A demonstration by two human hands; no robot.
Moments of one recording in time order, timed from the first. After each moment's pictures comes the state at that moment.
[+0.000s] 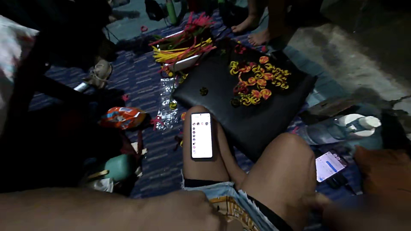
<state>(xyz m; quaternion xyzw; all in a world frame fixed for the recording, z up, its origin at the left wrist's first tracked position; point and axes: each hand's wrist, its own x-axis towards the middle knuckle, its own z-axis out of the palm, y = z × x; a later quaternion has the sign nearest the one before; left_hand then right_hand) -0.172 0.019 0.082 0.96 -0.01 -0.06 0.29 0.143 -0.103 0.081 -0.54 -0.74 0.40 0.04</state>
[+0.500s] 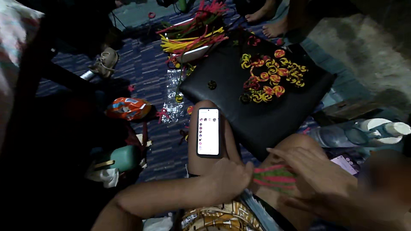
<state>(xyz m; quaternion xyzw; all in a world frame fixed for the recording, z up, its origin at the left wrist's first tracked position) -0.112 0.020 -0.016 0.94 0.24 -0.06 0.24 0.135 -0.032 0.006 -0.48 -0.85 0.20 0.11</state>
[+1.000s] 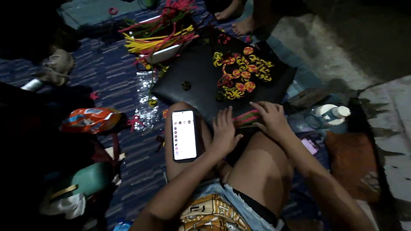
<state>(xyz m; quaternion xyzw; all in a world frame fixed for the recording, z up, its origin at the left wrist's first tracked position) -0.012 0.080 -0.101 0.80 0.45 0.08 0.38 0.205 0.048 -0.112 -0.65 -0.74 0.08 0.15</state>
